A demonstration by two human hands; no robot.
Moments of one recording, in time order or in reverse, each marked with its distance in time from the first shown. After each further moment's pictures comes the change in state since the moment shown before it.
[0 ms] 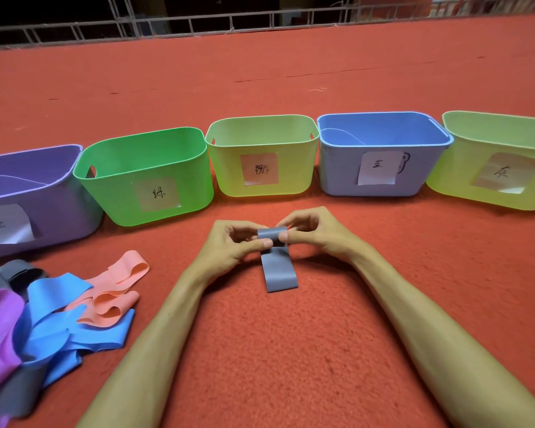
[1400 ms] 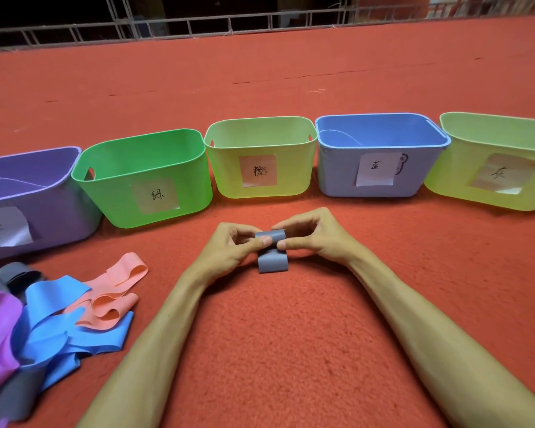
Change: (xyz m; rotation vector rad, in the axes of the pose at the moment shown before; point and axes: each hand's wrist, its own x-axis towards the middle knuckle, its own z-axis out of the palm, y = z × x) left_hand 0.005 0.000 0.002 0.092 -0.083 -0.011; right_hand -0.002 0.005 0.003 0.008 0.025 -0.049
